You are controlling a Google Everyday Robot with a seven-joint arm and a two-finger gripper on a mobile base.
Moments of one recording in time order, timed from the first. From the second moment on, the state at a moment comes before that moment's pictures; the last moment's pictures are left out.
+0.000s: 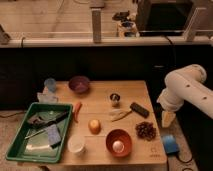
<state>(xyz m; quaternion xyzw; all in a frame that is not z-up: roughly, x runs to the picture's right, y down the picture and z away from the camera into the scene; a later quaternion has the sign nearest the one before) 0.282 0.107 0.685 -0.28 0.02 0.02 0.96</state>
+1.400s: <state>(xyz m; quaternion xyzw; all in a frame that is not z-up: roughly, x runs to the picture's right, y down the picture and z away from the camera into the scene) 0.245 0.159 0.731 -0.28 -0.04 -0.05 0.96</state>
